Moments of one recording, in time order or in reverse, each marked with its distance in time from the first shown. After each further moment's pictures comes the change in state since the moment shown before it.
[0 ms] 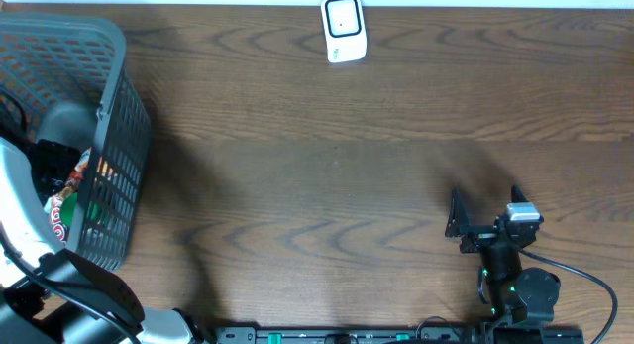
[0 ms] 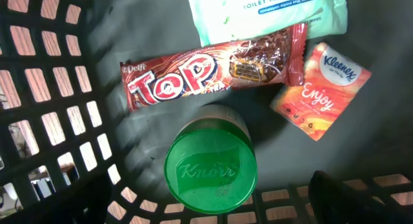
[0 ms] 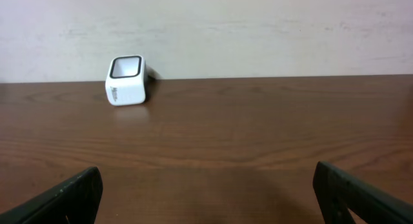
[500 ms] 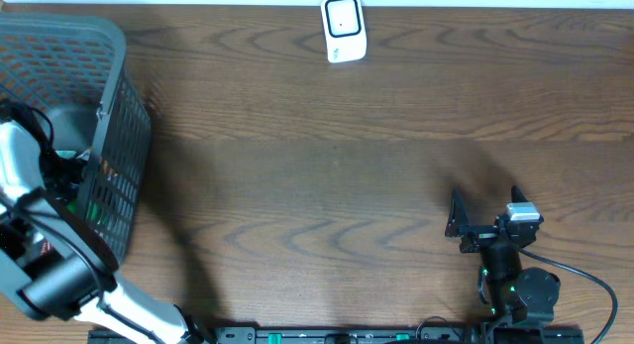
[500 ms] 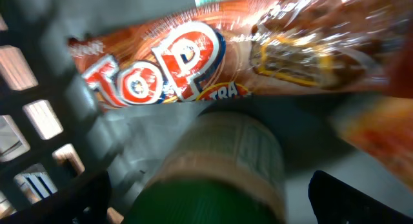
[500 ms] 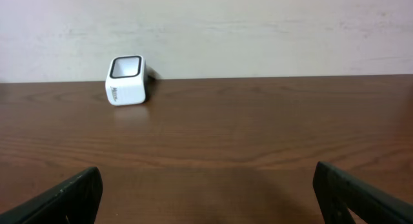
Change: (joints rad) left arm 0.000 0.269 -0.010 -0.010 -0.002 0.000; right arm 0.000 0.000 0.000 0.000 0.000 0.000
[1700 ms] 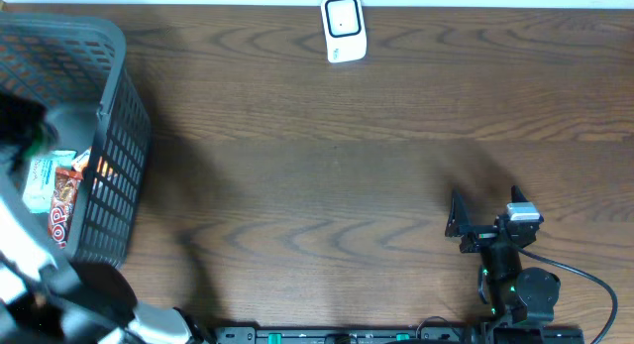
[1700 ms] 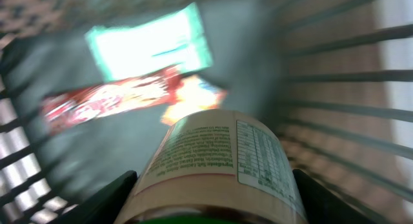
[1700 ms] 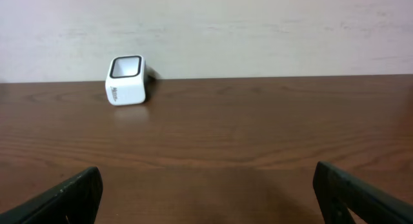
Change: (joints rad) left arm -0.001 -0.232 0.427 -0.081 0.248 -0.022; right arm 0.000 0.000 0.000 0.000 0.000 0.000
